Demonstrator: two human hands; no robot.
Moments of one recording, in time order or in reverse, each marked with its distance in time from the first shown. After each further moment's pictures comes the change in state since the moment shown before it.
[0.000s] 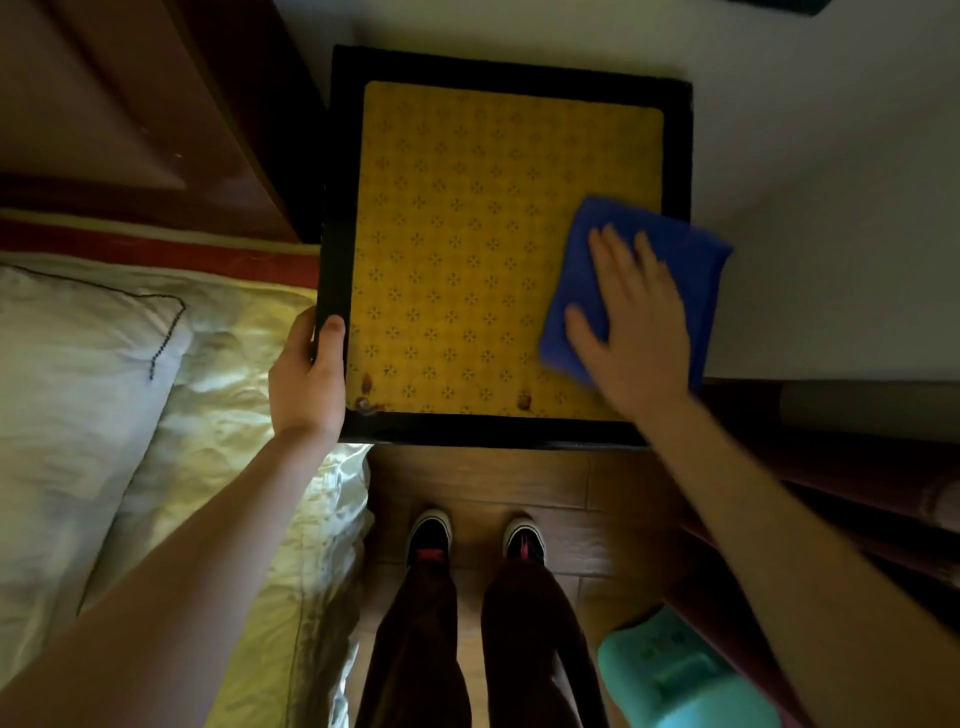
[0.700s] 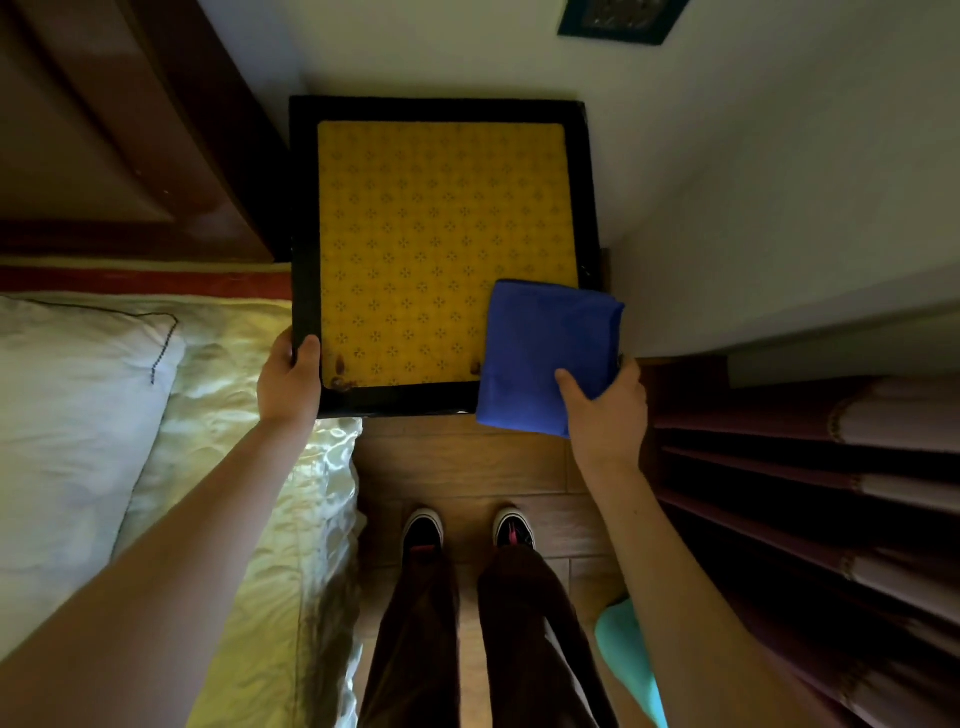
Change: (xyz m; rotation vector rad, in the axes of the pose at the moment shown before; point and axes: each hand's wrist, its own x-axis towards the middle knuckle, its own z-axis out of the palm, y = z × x) left_hand -0.020 0.000 -0.009 0.076 -0.062 -0.001; right_hand -0.117 -0.019 -0.010 0.579 0.164 0.845
